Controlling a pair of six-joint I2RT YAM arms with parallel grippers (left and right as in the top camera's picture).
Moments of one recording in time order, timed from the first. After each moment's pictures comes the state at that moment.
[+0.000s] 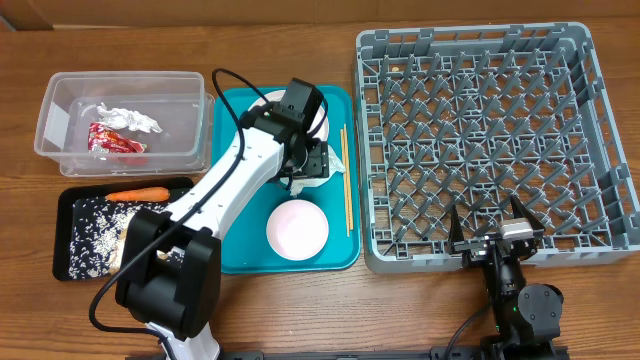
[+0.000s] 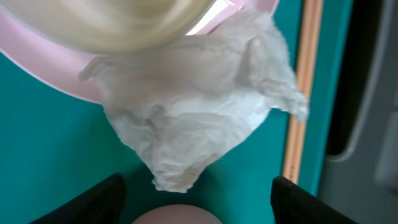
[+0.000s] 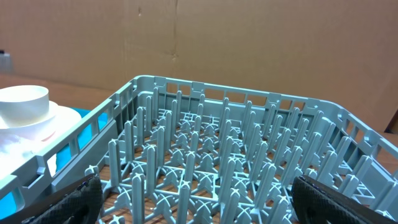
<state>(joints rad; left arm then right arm) -0.44 1.87 1.41 -0.88 0.02 -0.50 0.12 0.01 0.02 -0.03 0.01 -0.11</state>
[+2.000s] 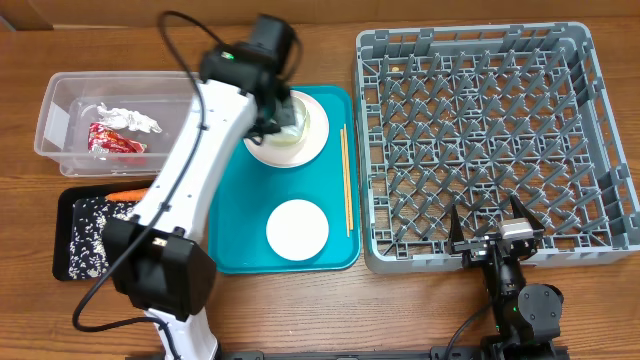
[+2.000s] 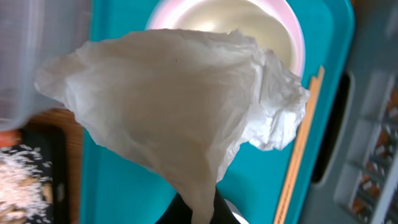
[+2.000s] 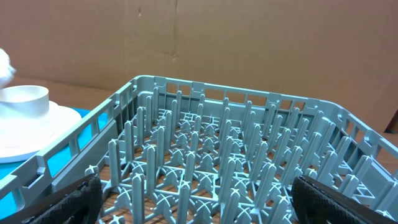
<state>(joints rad) -0.30 1.94 1.93 -1.30 -0.09 -0.52 0.12 0.01 0.02 -0.03 0.01 -0.11</state>
